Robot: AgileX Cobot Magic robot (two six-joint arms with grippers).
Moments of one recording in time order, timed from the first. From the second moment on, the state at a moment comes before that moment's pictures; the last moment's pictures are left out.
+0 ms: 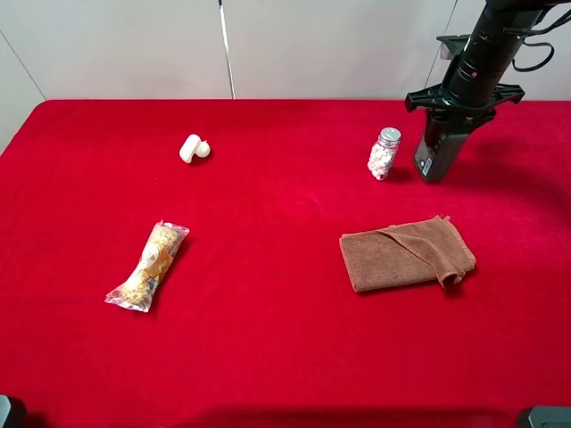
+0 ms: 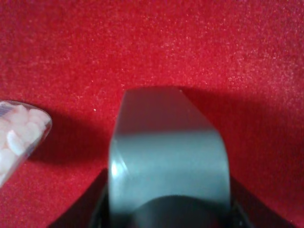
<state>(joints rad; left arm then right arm) -0.15 0.00 -0.49 0.06 1.06 -0.01 0.14 2.12 -1.57 0.00 0.98 0.02</state>
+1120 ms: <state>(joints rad) -0.15 0.00 -0.49 0.06 1.06 -0.01 0.14 1.89 -1.57 0.00 1.15 0.02</state>
